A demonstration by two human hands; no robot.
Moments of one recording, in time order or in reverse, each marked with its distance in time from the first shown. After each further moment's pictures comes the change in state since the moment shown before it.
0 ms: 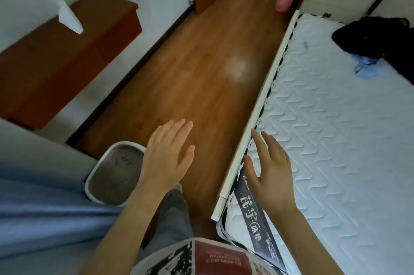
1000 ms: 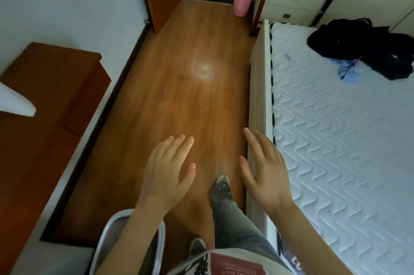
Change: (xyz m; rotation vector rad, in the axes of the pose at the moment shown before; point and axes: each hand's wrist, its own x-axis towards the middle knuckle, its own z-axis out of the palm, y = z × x) left_hand 0.285 -0.214 -0.022 -0.110 -0.191 0.212; right_hand 0.289 -0.130 0.109 -0.033 0.083 0.203
